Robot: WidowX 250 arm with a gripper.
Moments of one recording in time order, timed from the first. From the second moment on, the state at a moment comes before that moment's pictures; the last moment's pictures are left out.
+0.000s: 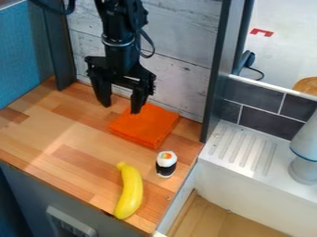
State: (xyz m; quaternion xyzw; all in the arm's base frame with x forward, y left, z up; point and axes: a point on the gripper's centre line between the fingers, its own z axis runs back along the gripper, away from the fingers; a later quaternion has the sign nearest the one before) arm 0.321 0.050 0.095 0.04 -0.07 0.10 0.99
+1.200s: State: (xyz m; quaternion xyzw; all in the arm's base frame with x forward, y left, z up) arm 0.410 0.059 0.004 0.03 -0.06 0.11 0.99
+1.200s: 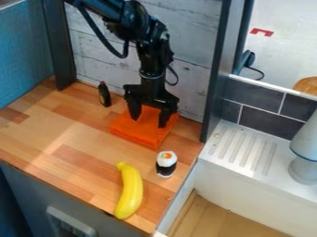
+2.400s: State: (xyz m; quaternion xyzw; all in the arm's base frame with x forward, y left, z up) arm 0.355 0.147 -0.021 0.04 -0.03 0.21 0.98
